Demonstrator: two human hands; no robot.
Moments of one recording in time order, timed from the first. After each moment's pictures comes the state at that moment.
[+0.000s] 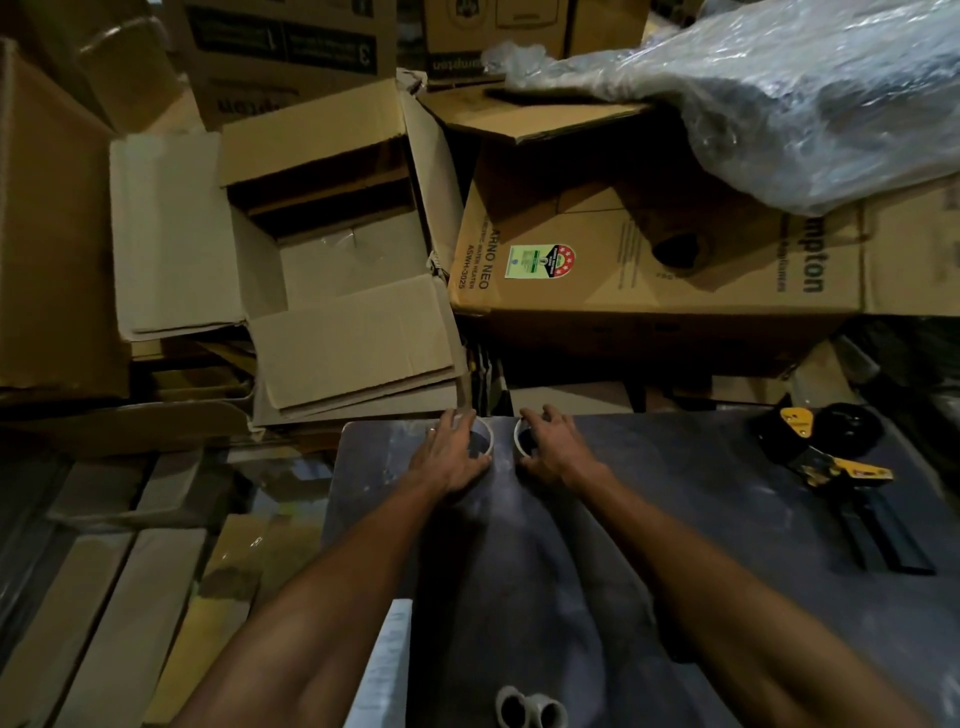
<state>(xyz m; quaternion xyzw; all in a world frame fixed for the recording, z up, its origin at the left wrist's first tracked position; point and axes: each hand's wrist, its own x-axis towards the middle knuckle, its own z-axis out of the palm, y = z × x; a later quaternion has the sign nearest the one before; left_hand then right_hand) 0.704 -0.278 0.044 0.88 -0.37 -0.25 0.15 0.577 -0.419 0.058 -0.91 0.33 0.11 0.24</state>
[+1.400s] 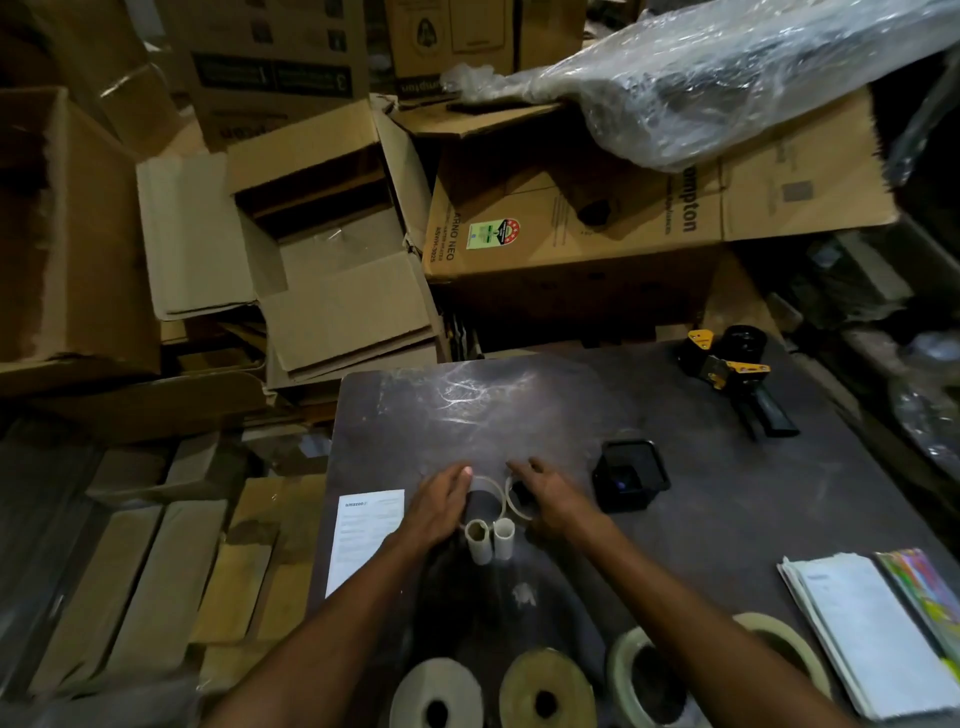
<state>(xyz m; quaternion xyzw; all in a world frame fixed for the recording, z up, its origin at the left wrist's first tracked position) 0.519 -0.129 0.068 0.84 -0.33 -0.29 0.33 0.378 -0.281 0.066 -0.91 0.28 0.11 0.28</state>
